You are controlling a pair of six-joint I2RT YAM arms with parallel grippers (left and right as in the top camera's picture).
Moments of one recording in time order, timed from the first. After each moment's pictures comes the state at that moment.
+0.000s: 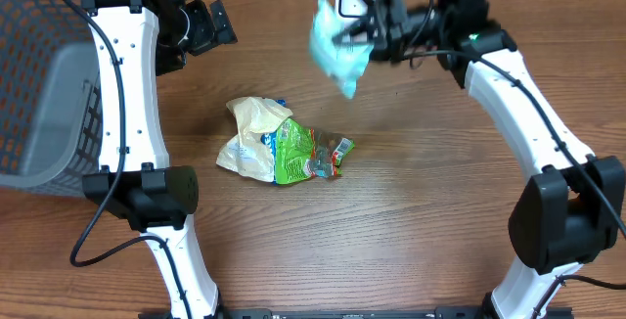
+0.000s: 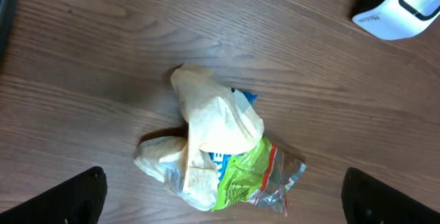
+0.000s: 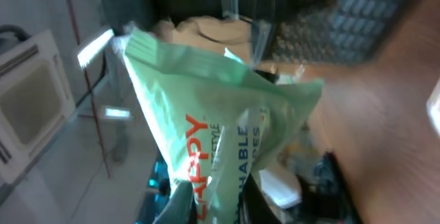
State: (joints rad) left arm 0.04 2.18 2.57 -1.68 0.17 -0.36; right arm 0.24 1.92 1.69 0.19 -1.56 1.29
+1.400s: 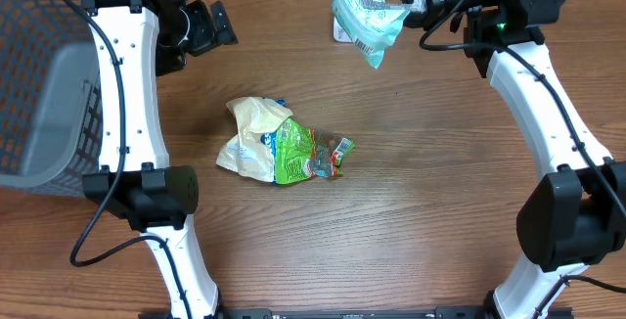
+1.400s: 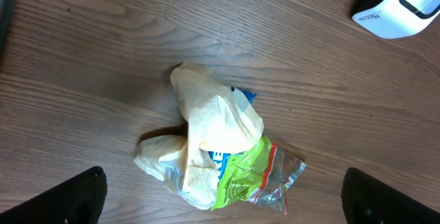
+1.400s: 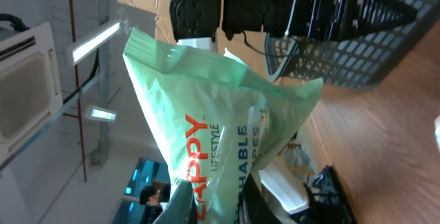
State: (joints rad) left arm 0.04 2.18 2.57 -1.69 0.18 -0.36; right arm 0.16 1.92 1.72 1.00 -1.55 2.03
